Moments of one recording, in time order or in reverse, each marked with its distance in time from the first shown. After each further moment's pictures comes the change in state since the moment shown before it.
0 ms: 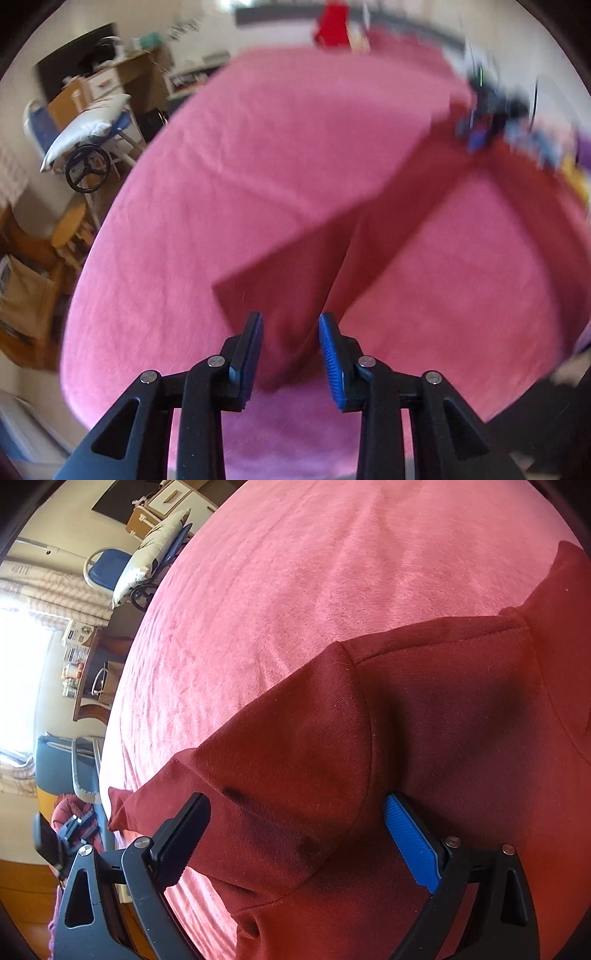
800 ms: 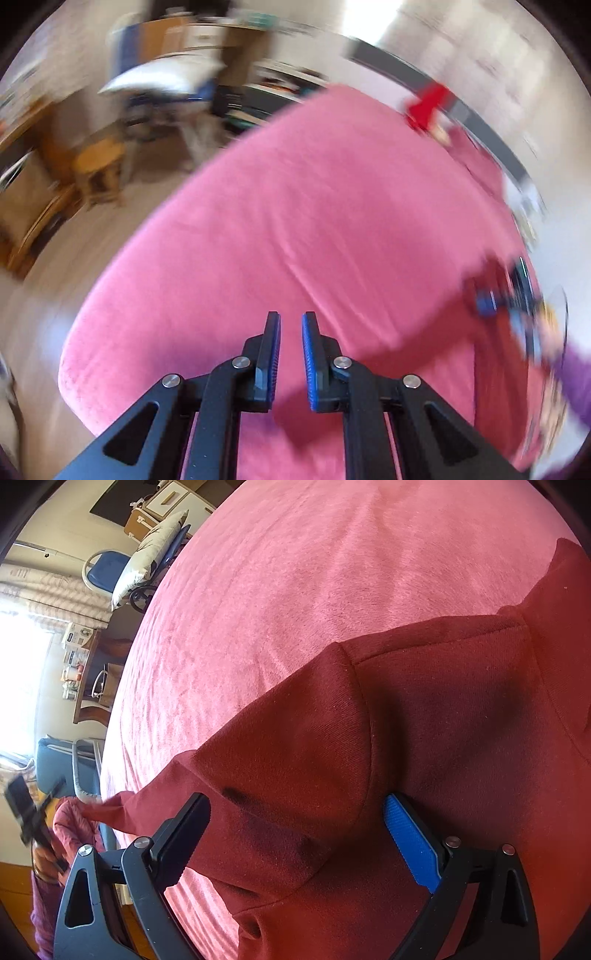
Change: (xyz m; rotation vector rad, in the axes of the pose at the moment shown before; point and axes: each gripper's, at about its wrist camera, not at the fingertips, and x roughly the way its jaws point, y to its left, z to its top) left arm -0.041 0.134 0.081 -0.591 -0.124 -0.107; right arm -0.001 -0.002 0.002 0.007 0.003 0.011
